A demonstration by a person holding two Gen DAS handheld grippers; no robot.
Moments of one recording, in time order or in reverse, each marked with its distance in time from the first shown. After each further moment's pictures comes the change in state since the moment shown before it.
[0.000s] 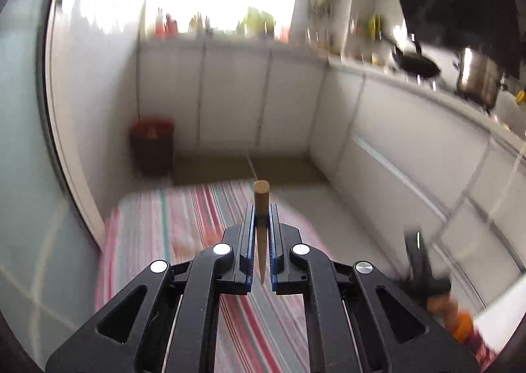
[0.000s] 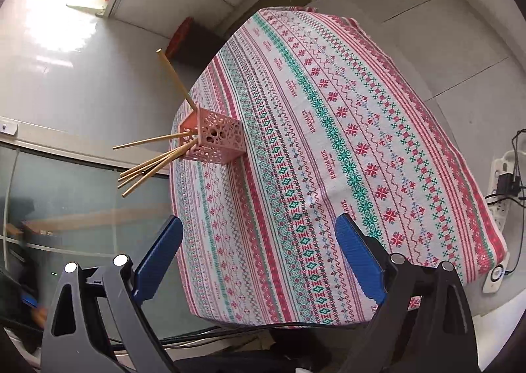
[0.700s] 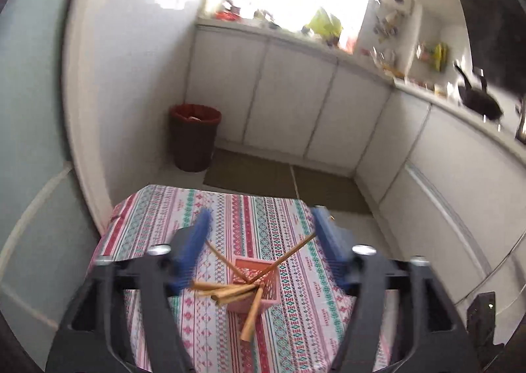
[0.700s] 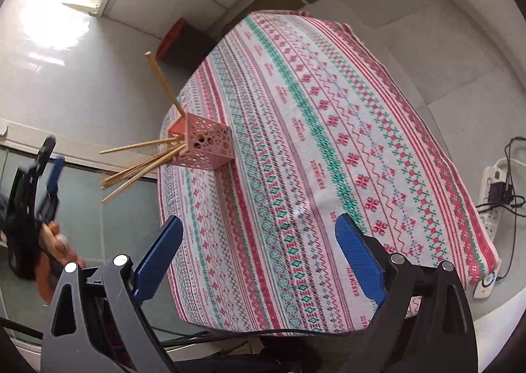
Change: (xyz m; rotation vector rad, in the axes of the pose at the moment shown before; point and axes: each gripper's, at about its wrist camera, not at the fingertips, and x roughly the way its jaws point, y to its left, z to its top) left arm 0.061 0.035 -0.042 -0.256 -0.019 0.164; right arm 0.004 0.013 0.001 -0.042 -0.051 -0.024
